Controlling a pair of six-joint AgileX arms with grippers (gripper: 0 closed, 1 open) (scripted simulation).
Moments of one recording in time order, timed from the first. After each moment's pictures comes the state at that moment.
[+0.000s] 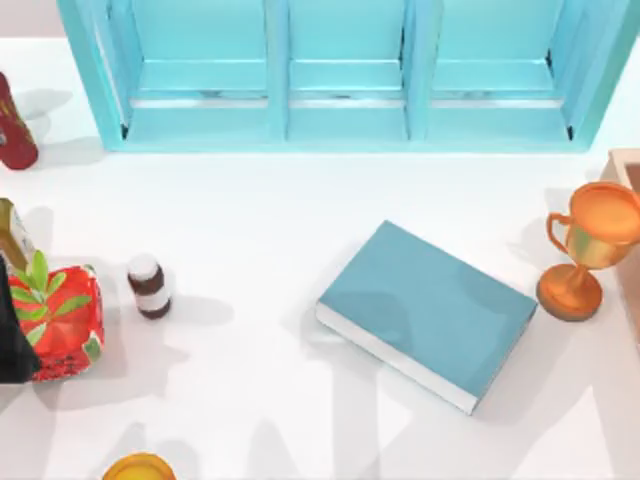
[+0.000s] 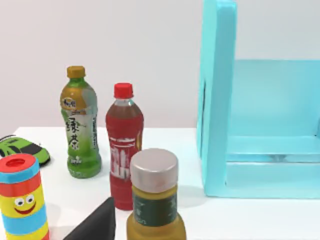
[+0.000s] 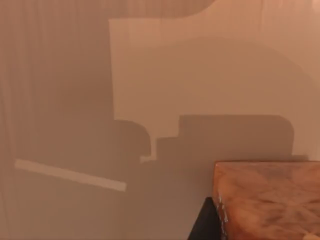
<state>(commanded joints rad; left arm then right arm) 0.00 0.00 0.00 0.00 0.00 0.00 -0.29 1.95 1.25 -0.86 0.00 -0.27</state>
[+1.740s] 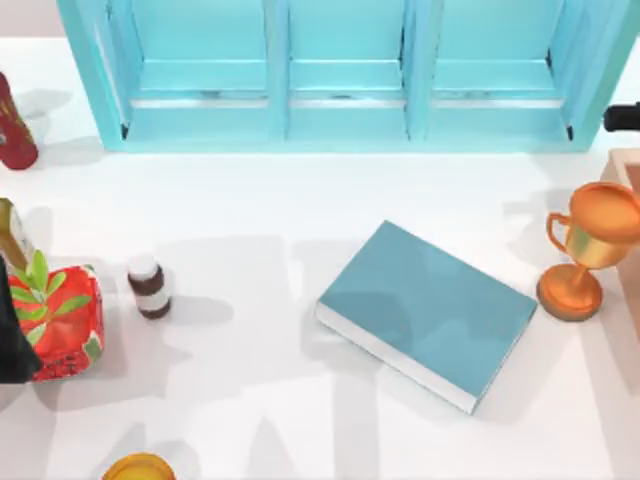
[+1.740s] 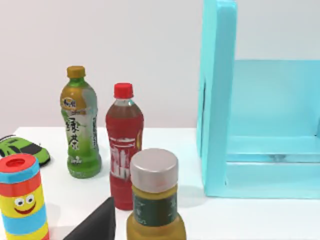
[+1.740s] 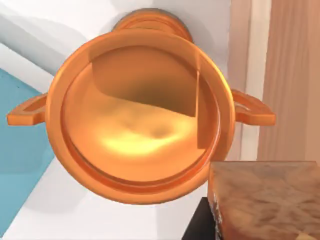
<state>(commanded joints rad) 0.00 0.00 0.00 0.00 0.00 0.00 0.13 1.81 1.67 -1.41 0.00 0.15</state>
